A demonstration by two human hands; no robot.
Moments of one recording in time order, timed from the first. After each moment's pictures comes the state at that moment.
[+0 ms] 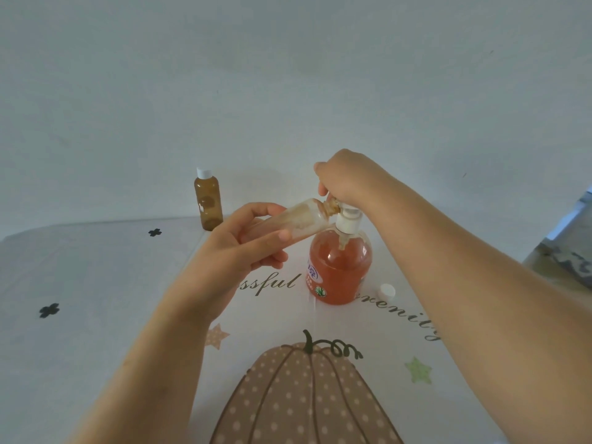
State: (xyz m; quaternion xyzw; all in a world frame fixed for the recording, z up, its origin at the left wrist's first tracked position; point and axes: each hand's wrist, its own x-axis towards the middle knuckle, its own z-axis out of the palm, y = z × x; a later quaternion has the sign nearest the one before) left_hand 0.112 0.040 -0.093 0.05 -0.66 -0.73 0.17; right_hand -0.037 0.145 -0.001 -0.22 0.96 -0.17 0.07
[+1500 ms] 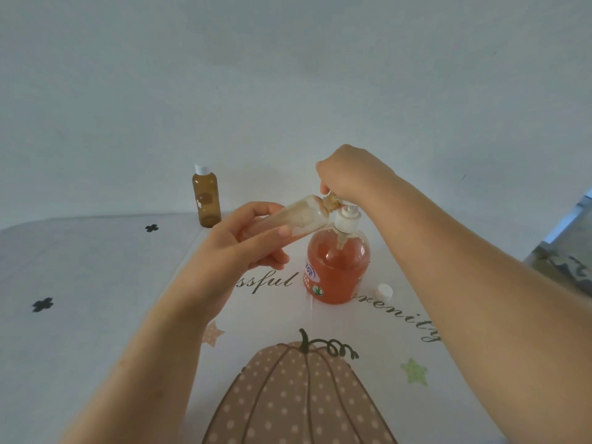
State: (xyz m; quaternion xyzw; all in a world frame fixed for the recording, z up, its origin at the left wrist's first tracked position) left_hand 0.111 0.044 -0.093 0.05 -0.67 -0.72 0.18; right_hand -0.050 0.141 -0.002 -0.18 0.96 -0.21 0.06
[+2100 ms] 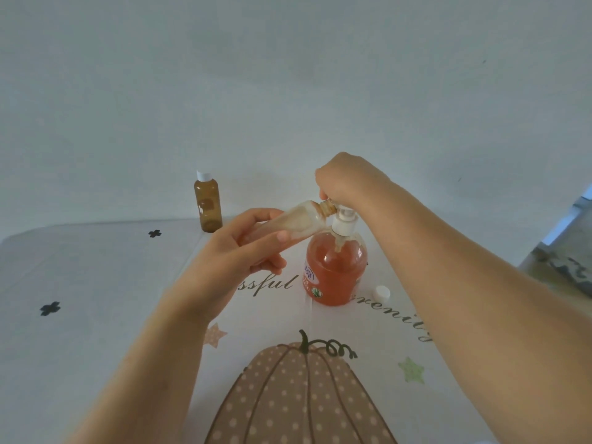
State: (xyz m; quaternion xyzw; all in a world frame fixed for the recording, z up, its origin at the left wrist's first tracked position) left_hand 0.112 0.044 -0.092 0.05 -0.67 -0.72 0.16; right_hand -0.043 0.143 0.001 -0.17 0.96 -0.19 0.07
